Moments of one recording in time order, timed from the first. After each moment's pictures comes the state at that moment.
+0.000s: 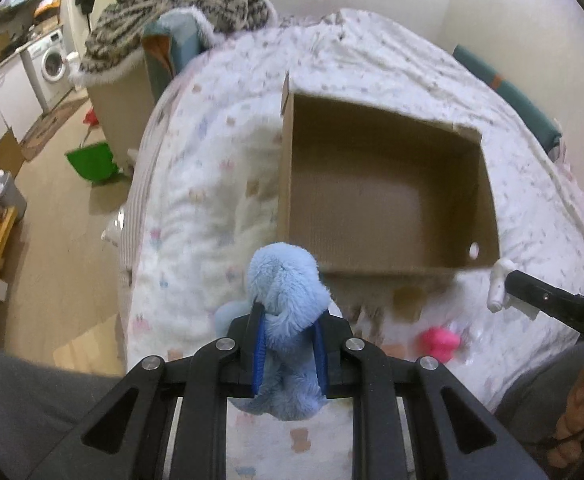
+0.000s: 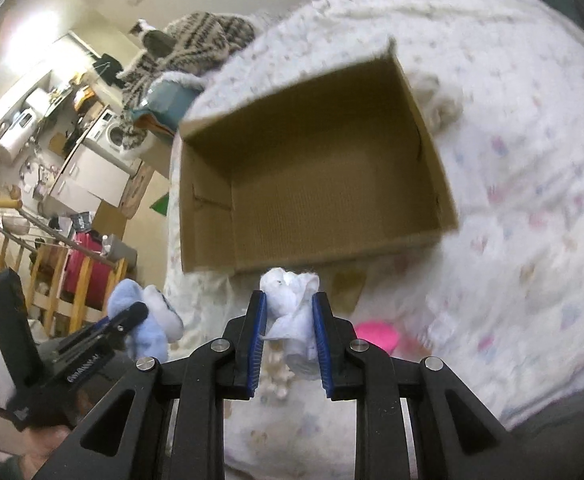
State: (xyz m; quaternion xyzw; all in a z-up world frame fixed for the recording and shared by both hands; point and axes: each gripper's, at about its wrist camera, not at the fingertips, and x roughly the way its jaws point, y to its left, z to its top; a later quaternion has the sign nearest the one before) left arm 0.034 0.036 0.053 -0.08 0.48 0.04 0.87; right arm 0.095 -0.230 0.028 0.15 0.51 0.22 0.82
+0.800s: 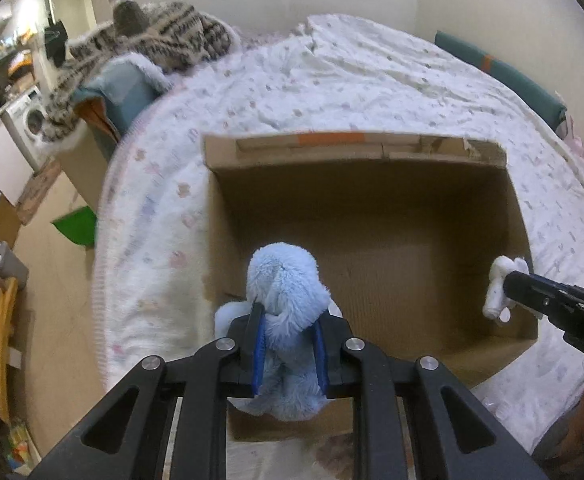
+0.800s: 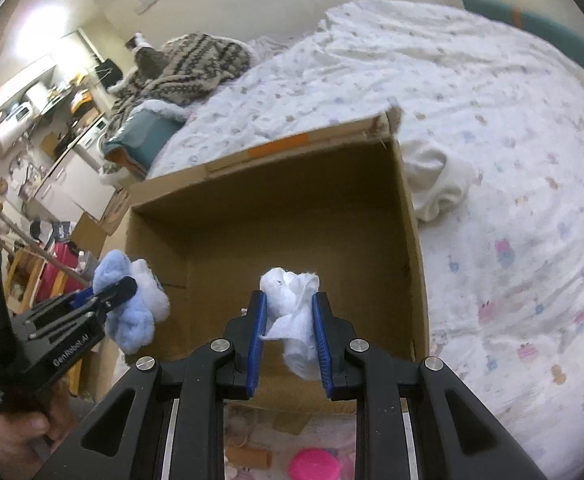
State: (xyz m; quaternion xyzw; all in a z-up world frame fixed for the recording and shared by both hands) left arm 0.161 -0.008 0.019 0.00 0.46 0.02 0.89; right arm 0.189 -0.232 0.000 0.12 0.48 0.20 0.85
